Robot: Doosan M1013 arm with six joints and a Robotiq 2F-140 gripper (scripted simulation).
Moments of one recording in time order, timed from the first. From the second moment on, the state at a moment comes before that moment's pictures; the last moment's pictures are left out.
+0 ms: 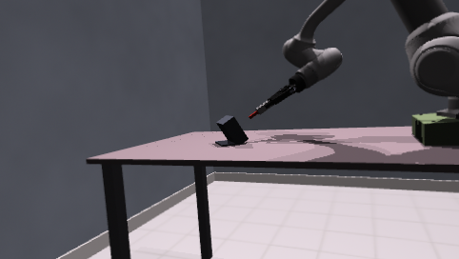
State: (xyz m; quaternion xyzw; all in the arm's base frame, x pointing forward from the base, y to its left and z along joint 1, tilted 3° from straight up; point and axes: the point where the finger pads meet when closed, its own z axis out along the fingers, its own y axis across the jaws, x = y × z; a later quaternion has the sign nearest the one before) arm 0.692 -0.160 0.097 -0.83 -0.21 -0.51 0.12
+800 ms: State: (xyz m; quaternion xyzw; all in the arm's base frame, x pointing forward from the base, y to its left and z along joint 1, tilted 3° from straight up) arm 0.719 -0.145 0.081 -0.83 -0.21 -0.51 0.12
